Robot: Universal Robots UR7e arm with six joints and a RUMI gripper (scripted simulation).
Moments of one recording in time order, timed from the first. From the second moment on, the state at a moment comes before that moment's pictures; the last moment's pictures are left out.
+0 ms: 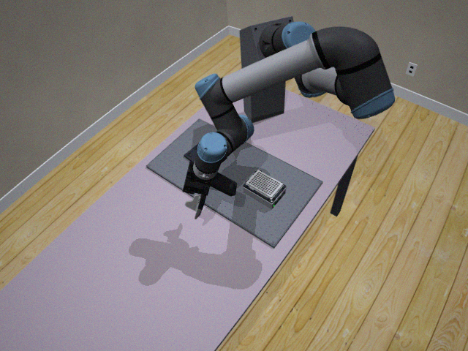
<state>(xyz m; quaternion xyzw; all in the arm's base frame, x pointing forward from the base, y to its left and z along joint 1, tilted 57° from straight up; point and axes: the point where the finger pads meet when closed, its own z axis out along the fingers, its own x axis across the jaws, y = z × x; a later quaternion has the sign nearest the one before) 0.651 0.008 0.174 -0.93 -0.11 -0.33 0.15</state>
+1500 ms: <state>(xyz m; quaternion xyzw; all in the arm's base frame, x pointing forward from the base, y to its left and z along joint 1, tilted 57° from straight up) 0.544 0.116 0.126 -0.91 0.01 -0.31 0.29</state>
